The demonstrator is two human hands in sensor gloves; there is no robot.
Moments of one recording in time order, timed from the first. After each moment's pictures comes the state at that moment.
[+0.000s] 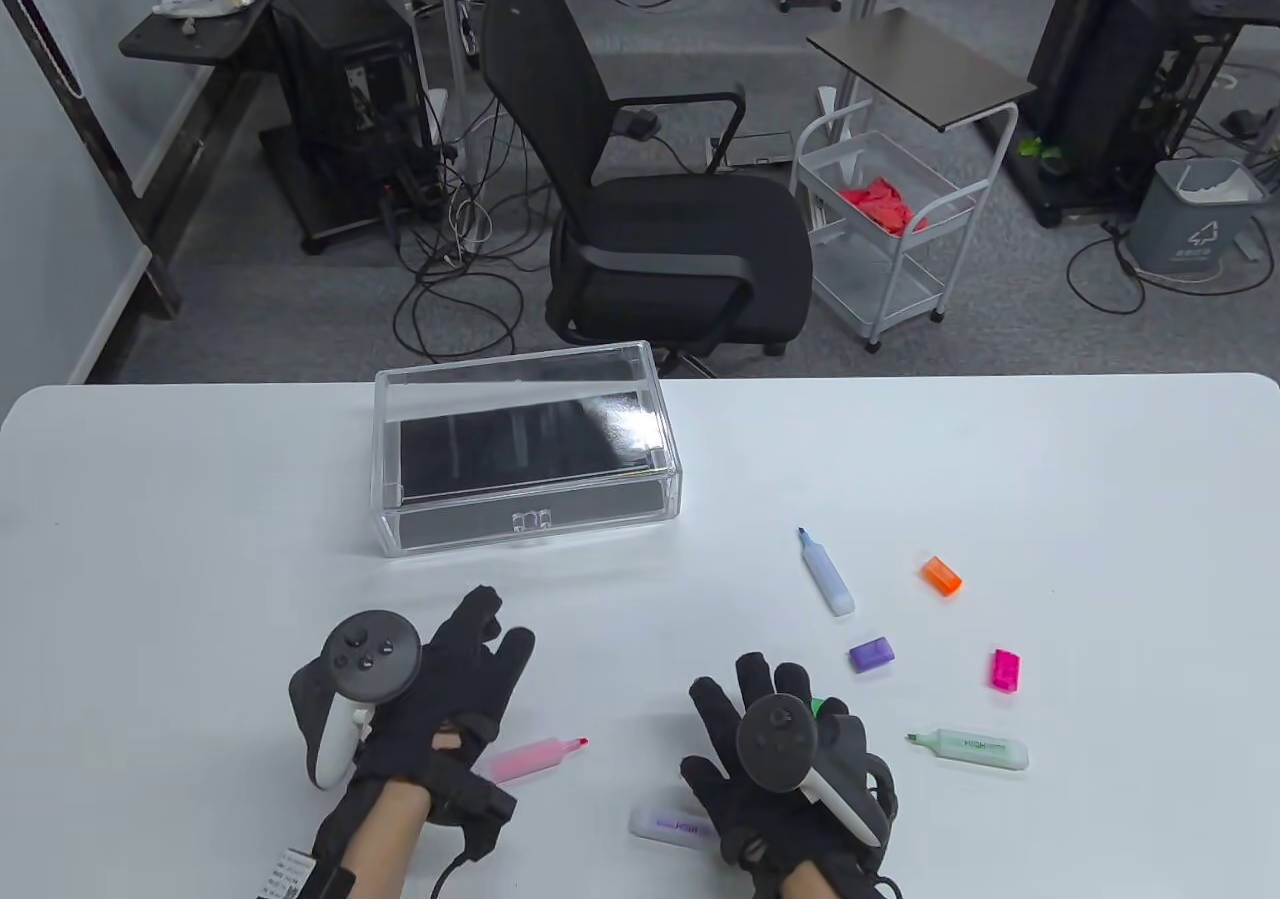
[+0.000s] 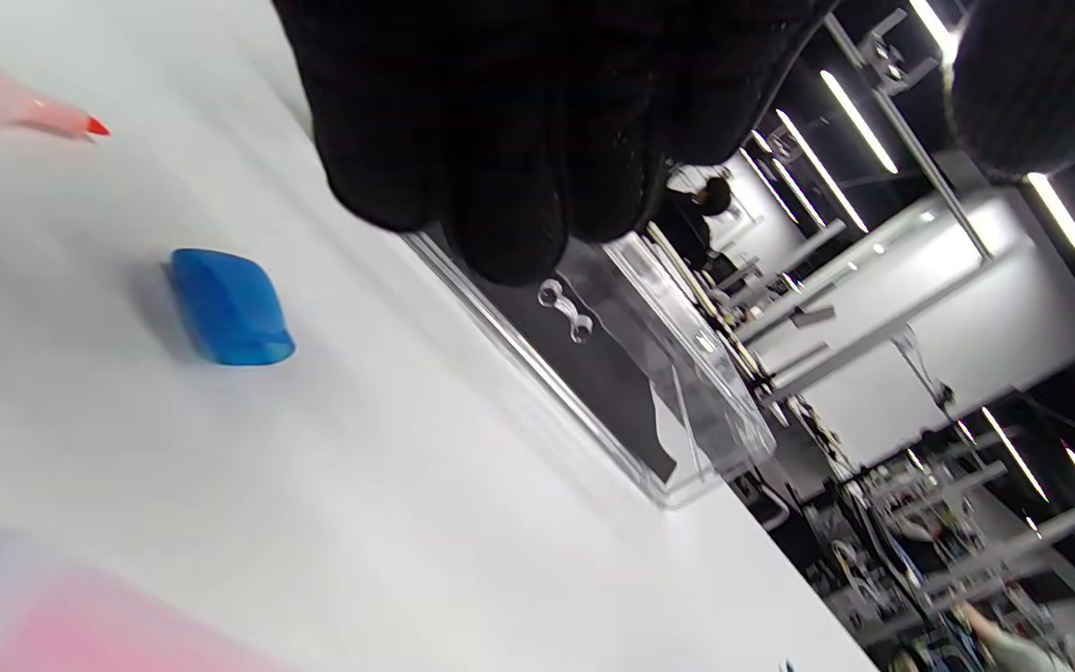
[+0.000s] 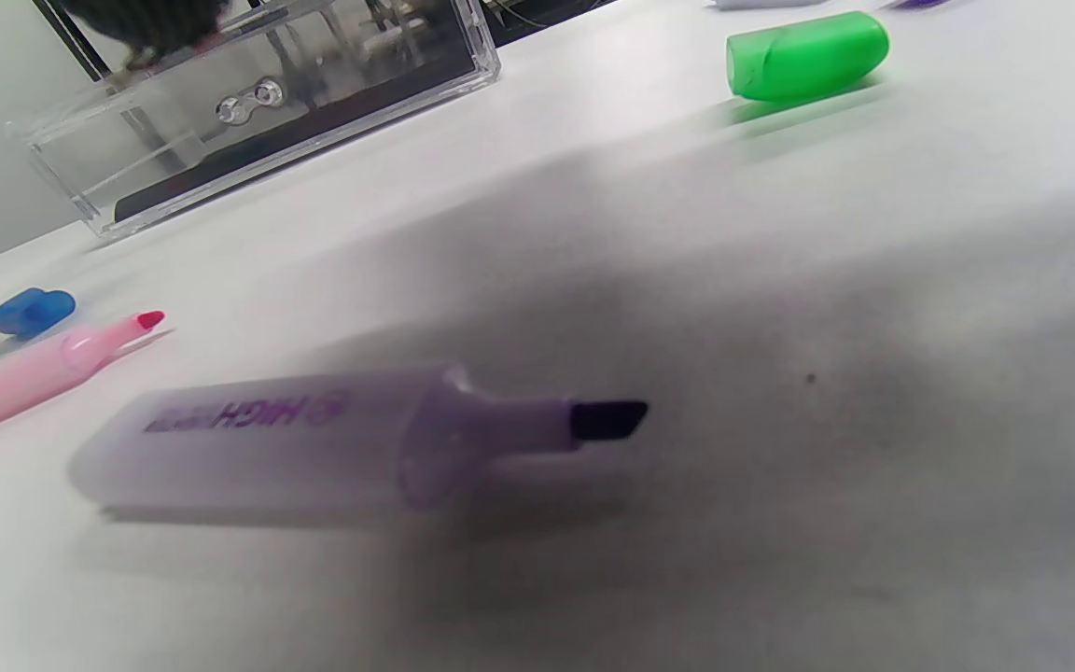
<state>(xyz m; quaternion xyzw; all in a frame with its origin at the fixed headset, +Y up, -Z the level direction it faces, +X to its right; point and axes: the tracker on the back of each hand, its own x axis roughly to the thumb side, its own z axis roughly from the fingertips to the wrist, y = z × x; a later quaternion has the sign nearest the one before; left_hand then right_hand) -0.221 -0.698 -0.319 -0.07 0.05 0.46 0.88 0.110 -0.744 -0.258 0.02 0.12 0.97 0.20</state>
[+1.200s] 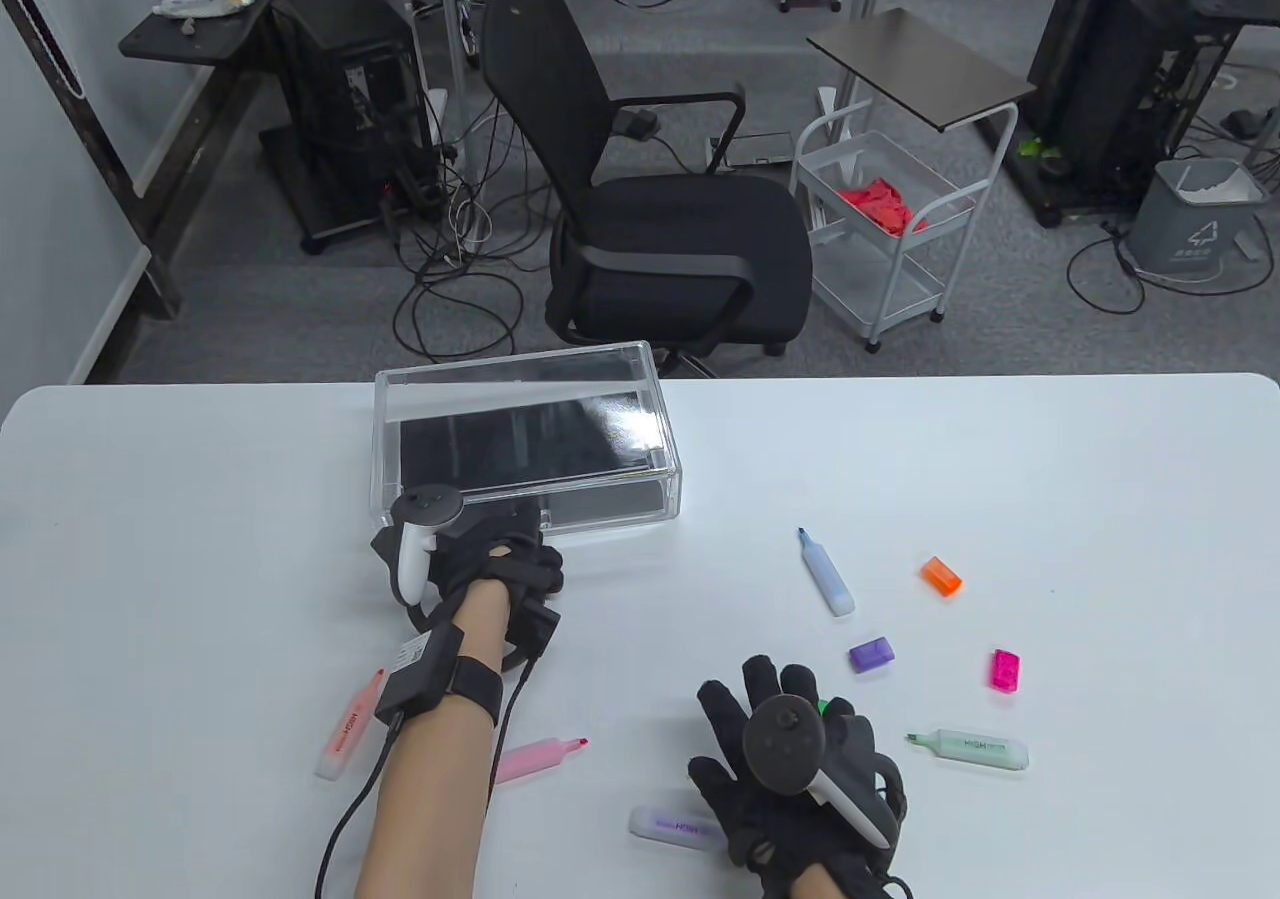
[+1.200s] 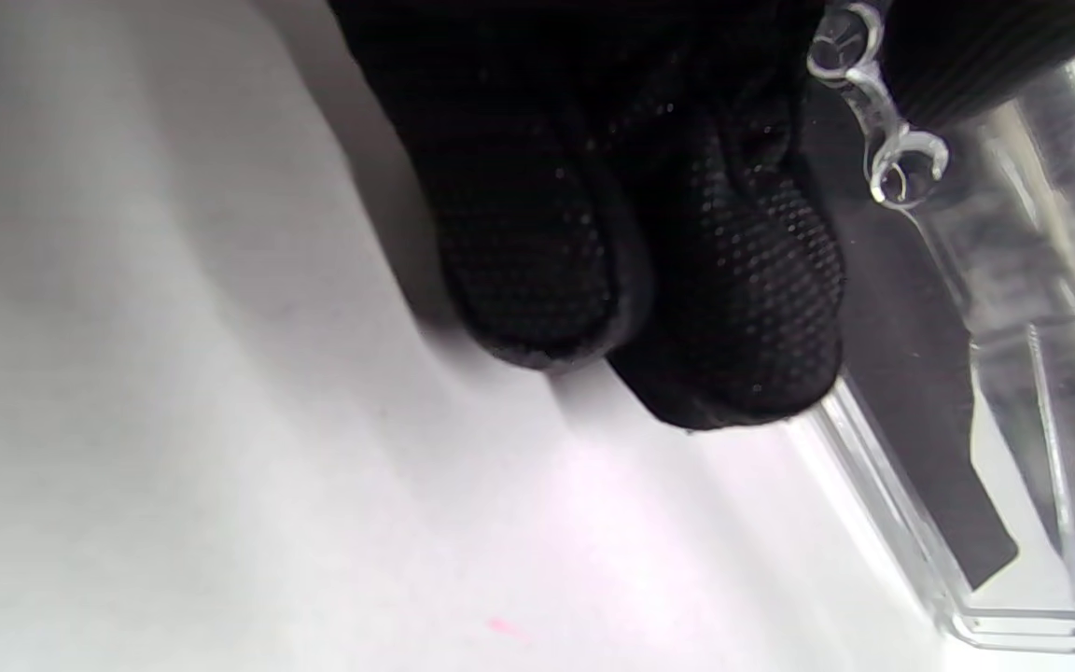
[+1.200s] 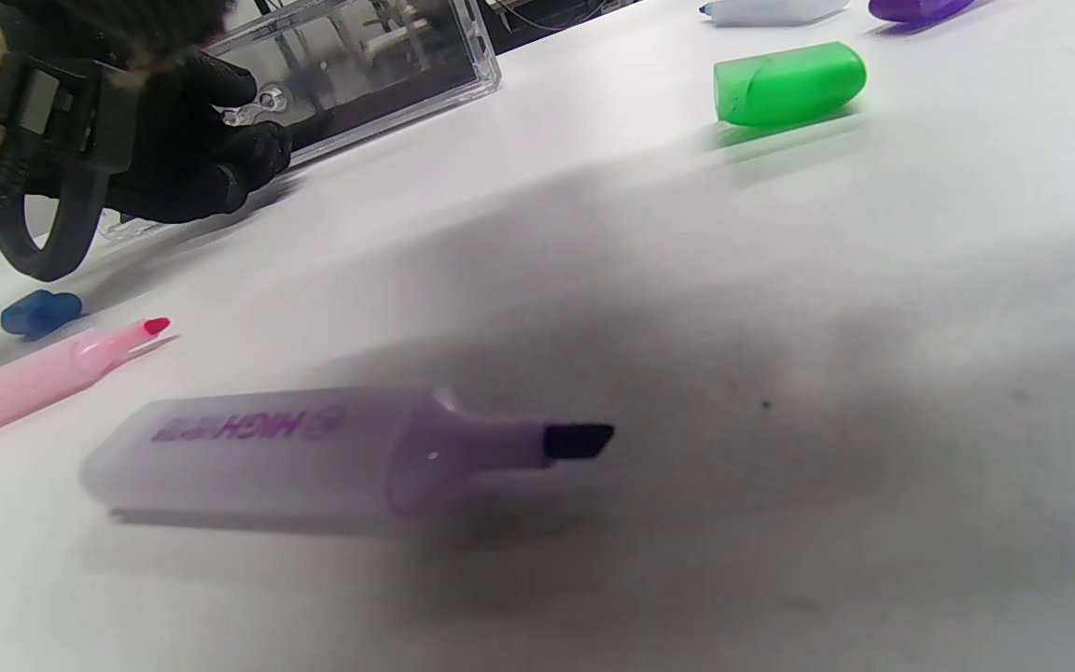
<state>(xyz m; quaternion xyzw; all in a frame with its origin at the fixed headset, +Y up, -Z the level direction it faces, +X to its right) -0.216 -0.793 -0.477 -0.23 0.19 0.51 0.81 0.112 -0.741 -0.256 0.03 0.12 0.97 0.19</state>
